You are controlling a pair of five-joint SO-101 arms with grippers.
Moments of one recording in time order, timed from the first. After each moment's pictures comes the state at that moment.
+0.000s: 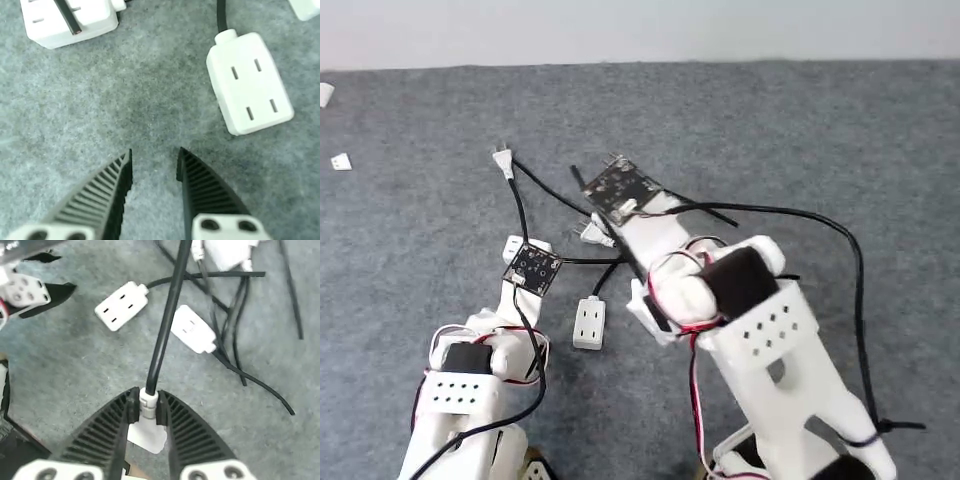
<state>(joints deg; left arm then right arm) -1.1 -53.5 80.5 55.8 -17.7 -38.2 -28.7 10.2 97.4 11.2</state>
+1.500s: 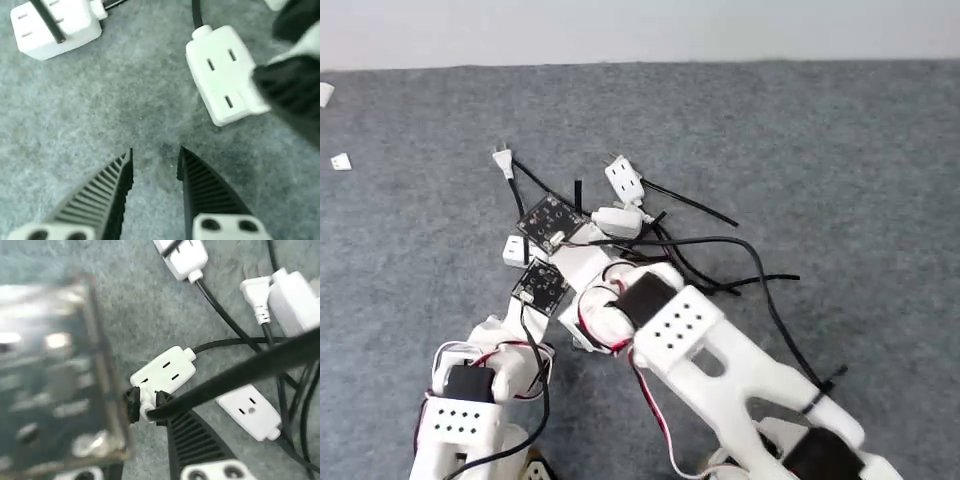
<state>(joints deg) 0.5 -68.0 86.3 59.9 -19.8 -49.1 -18.6 30.4 60.8 1.2</state>
